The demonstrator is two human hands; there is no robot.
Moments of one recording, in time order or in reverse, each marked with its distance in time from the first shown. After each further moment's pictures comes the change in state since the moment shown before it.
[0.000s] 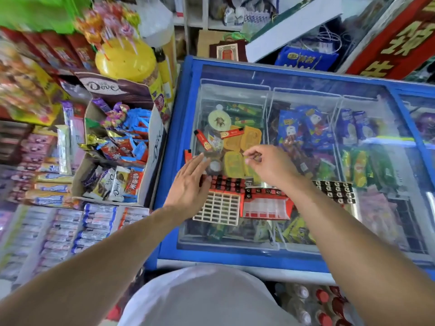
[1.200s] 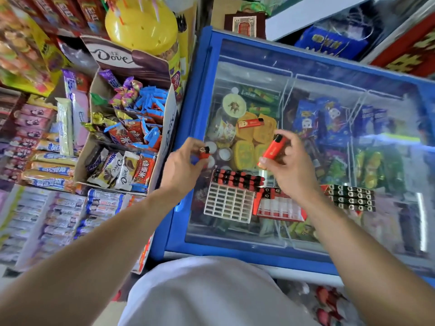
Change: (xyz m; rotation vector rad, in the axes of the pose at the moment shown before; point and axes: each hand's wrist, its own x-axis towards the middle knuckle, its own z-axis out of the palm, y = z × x) left_hand 0.025 -0.045 -0.021 -0.256 0.182 -0.228; right_hand -0.018 -0.034 0.013 0.521 0.100 0.169
